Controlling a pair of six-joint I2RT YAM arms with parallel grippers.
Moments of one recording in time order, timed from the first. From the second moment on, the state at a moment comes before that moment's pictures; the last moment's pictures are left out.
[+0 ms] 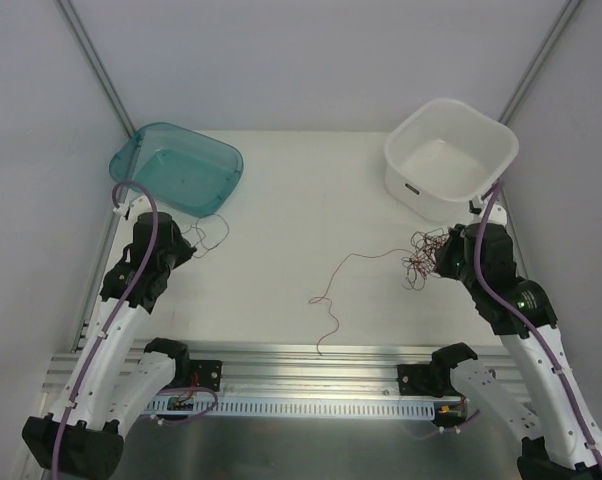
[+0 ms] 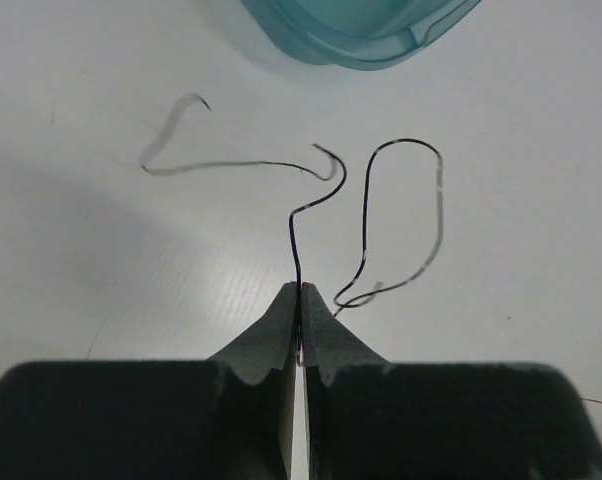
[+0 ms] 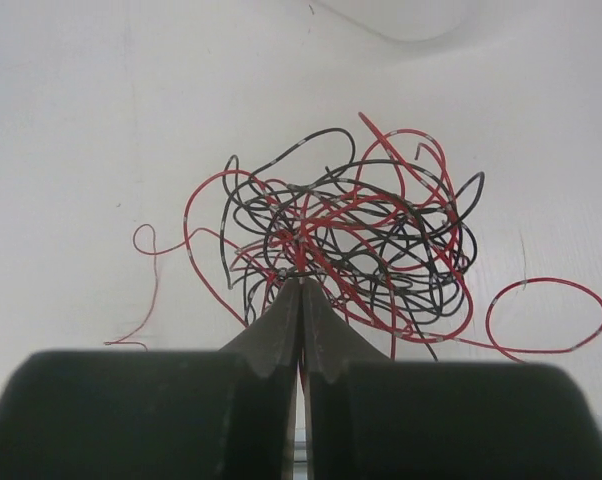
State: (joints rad) left arm -0.20 0.76 0.78 -0.64 -0.28 -0.66; right arm 0.35 0.68 0.95 -0.89 0.27 0.43
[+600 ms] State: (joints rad) left arm -0.18 0.79 0.95 -0.73 0.00 -0.62; right arm 0.34 0.95 0.63 -0.67 -0.07 0.49
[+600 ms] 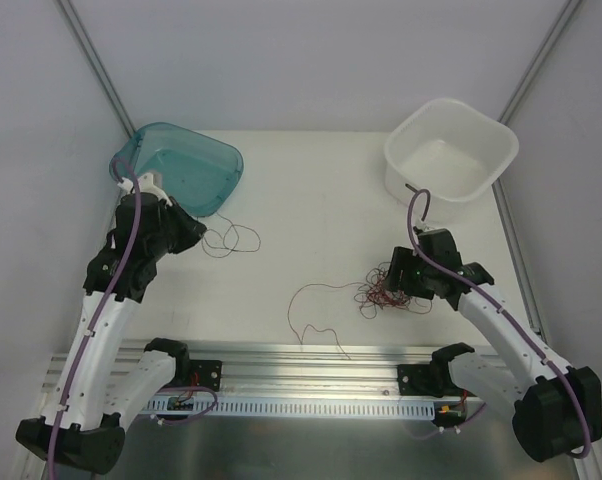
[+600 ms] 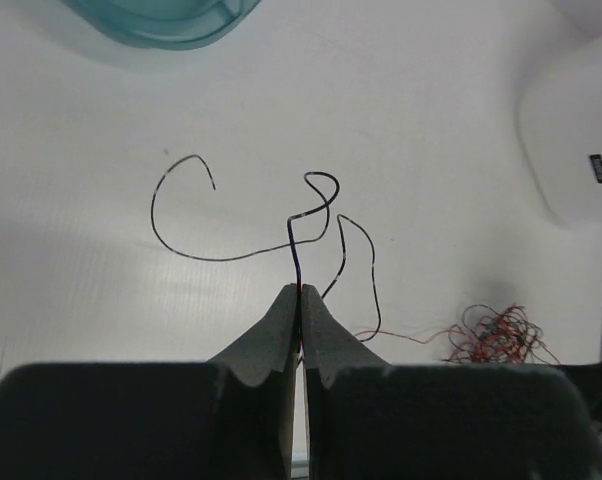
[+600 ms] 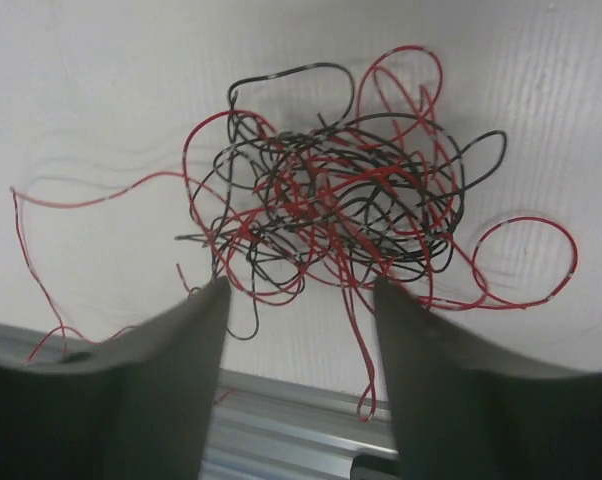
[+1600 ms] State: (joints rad) left arm -0.01 1.58 1.68 -0.54 -0.25 -0.55; right arm 0.38 0.52 0.64 -0.81 -0.12 0.45
